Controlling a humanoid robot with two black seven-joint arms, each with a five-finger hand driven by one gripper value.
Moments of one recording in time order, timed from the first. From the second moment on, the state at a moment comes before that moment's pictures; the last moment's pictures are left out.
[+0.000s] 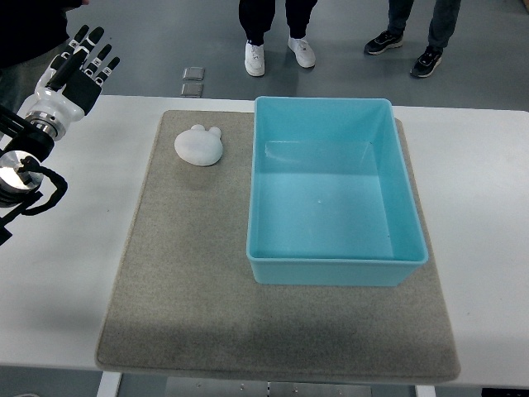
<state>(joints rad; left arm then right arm) -0.76 0.56 -0.64 -0.95 -0.37 -0.10 -0.35 0.02 0.00 0.07 0.14 -0.12 0.05 0.16</state>
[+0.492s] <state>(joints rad) -0.76 0.57 -0.64 -0.96 -0.37 -0.10 -0.34 0.02 0.00 0.07 0.13 -0.12 0.05 0.16</state>
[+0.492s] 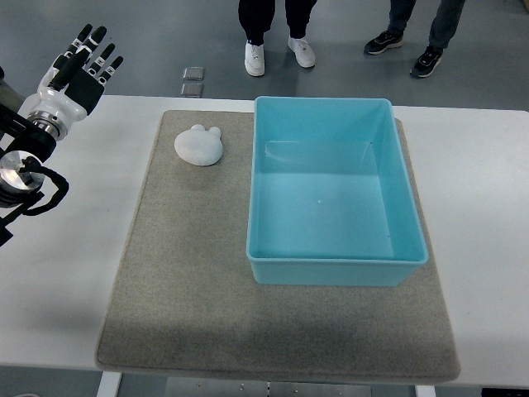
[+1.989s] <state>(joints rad) -0.79 0.52 -0.62 -0.93 0.67 -0.07 -0.35 0.02 0.00 0.07 0.13 -0.12 0.05 0.16</state>
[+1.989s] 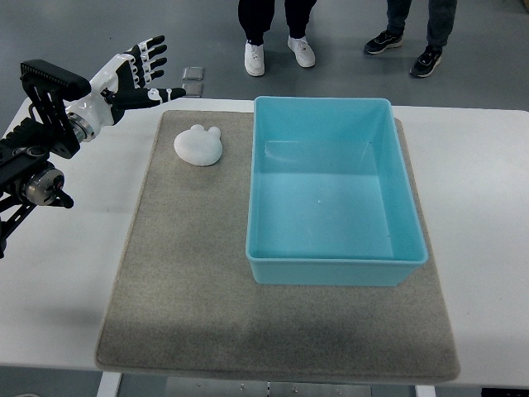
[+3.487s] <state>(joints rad) -0.87 0.44 -0.35 -0.81 1.40 0.12 -0.39 0.02 0.00 0.07 0.13 -0.12 0.05 0.16</state>
